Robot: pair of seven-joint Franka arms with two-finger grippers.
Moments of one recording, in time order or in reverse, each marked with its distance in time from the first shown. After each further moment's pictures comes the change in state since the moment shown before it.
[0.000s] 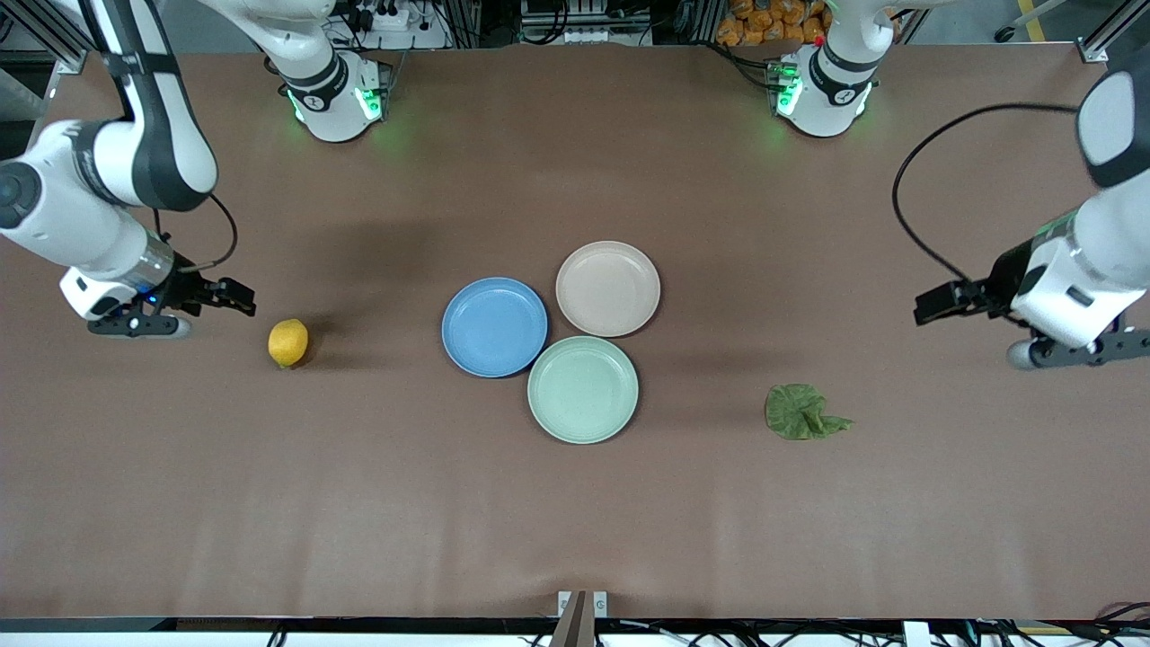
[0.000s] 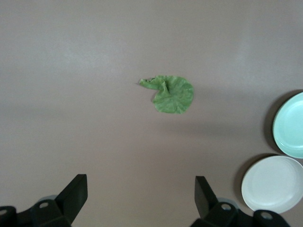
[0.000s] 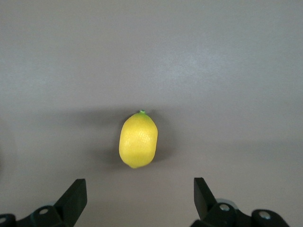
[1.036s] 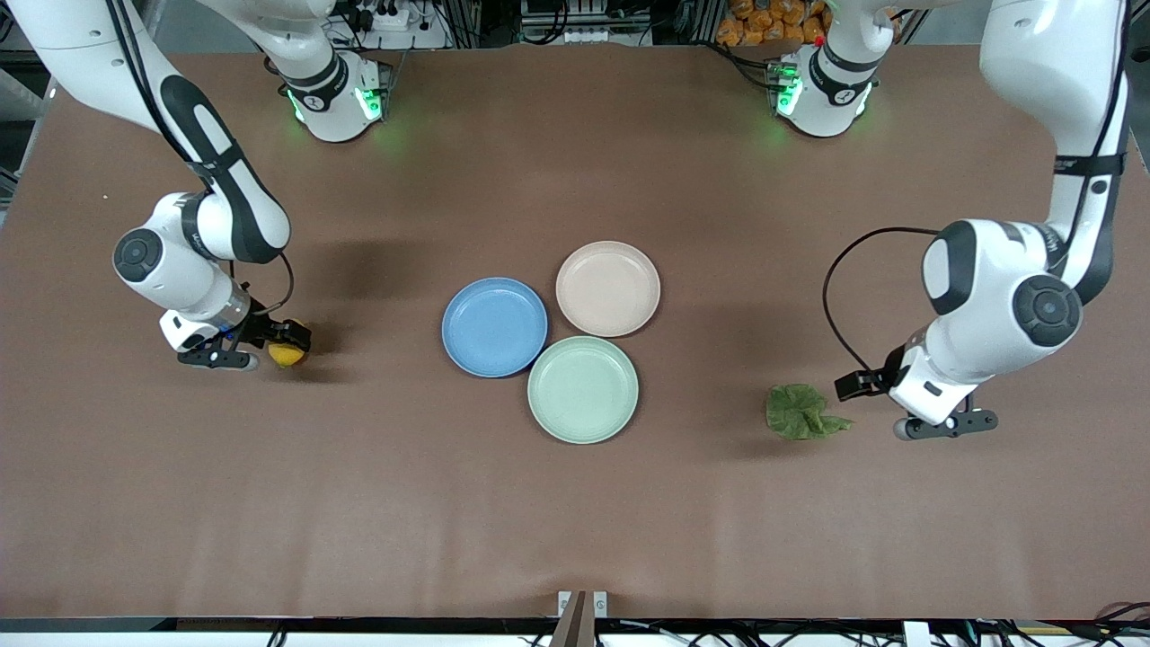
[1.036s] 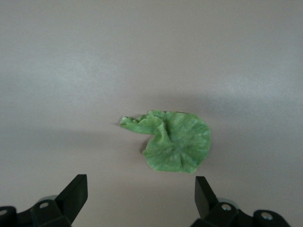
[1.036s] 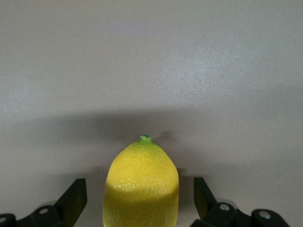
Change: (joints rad) left arm -0.016 0.195 -0.002 -0.287 0.001 0.577 0.000; right arm 0.016 0.271 0.010 -0.081 0.001 0.406 0.078
